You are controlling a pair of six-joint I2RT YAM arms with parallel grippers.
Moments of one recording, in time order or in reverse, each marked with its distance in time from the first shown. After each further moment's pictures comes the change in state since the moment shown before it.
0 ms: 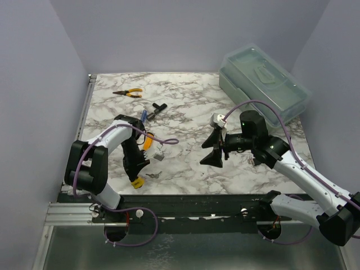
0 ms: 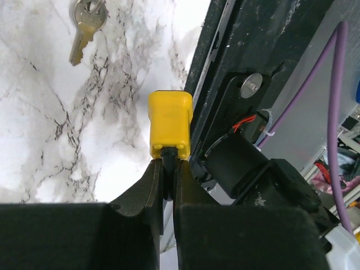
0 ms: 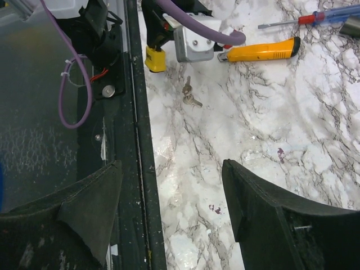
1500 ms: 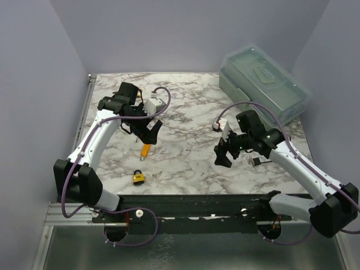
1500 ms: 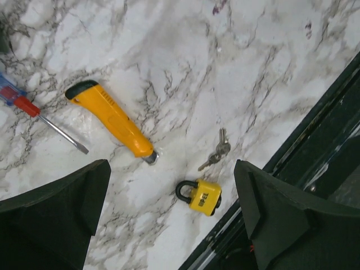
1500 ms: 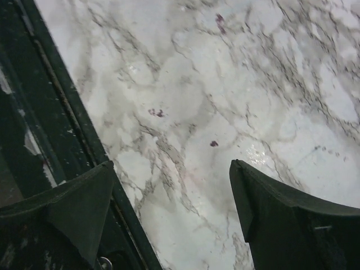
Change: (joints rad) left arm 0.030 -0.067 0.371 0.311 0.108 -0.474; right arm -0.101 0.093 0.045 -0.375 0.269 -0.230
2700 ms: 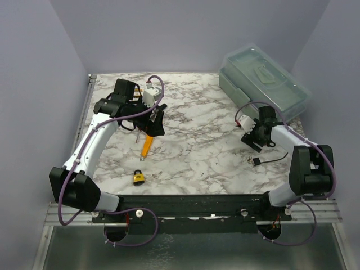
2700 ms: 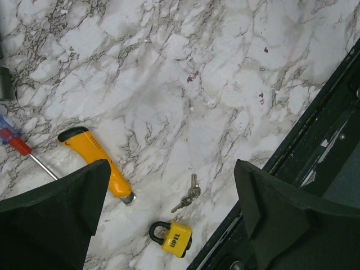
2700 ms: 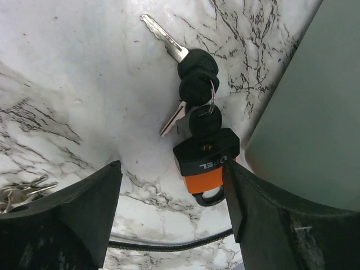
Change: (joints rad) left arm -0.007 -0.087 -0.015 0.213 0.135 -0.275; right arm -0.504 0.407 -0.084 0.262 0.500 -0.558
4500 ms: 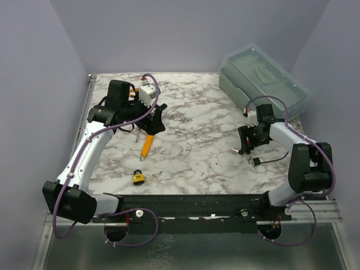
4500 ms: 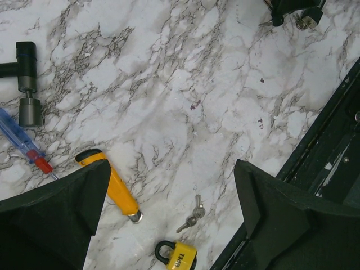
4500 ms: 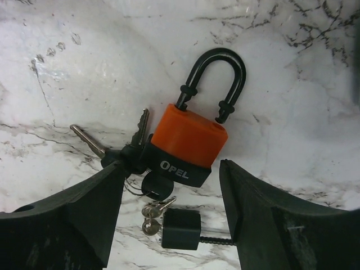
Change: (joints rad) left arm -0.002 -0.111 -0.045 0.124 0.004 -0.047; right arm 0.010 0.021 0.062 -0.107 -0.104 0.719
